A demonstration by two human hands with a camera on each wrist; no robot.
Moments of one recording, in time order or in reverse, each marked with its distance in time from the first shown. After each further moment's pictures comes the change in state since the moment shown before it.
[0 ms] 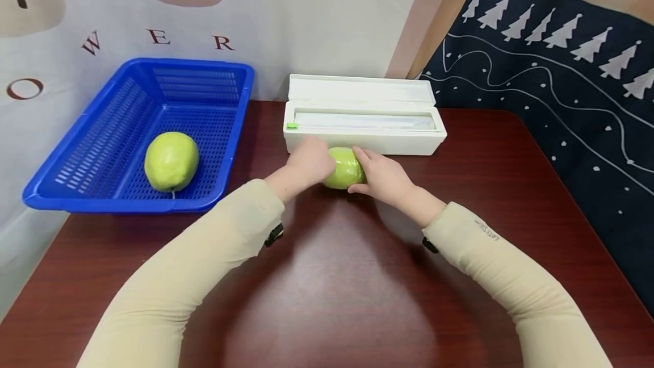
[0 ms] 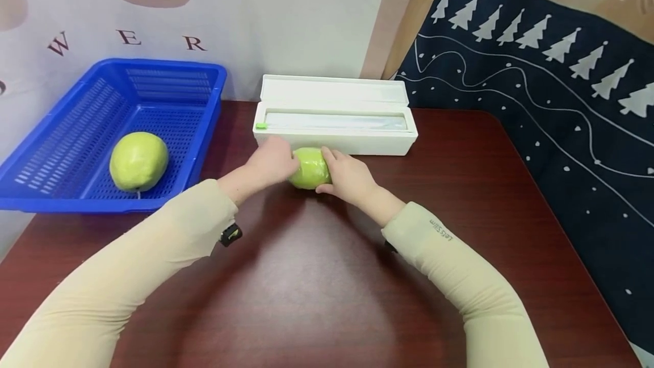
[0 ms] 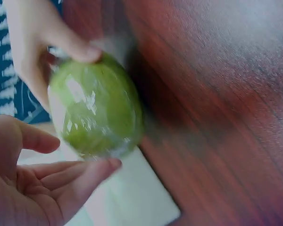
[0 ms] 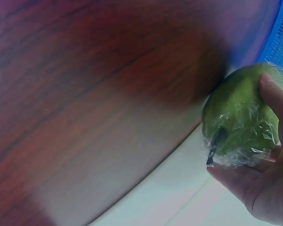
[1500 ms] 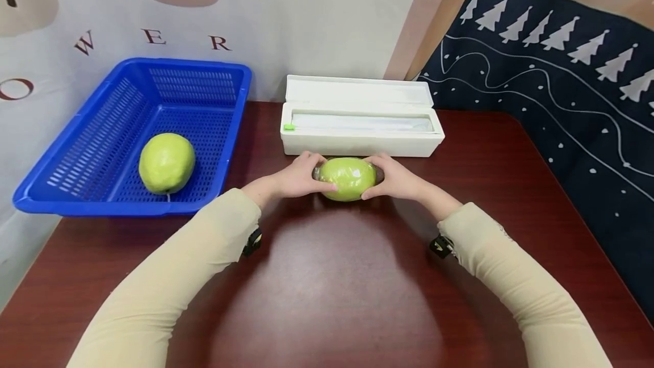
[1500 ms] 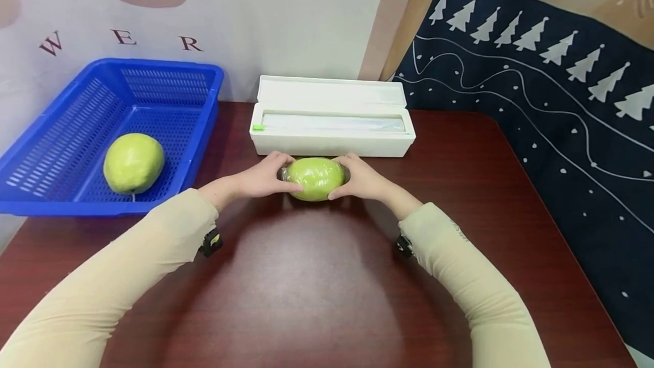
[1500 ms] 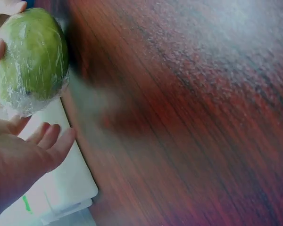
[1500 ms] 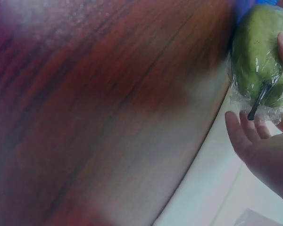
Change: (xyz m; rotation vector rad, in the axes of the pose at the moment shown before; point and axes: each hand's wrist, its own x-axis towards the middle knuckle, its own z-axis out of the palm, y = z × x) left_hand 0.003 -0.045 0.024 -0.283 -0.238 0.232; right_hand -0.003 0.045 0.006 0.565 -0.171 0.044
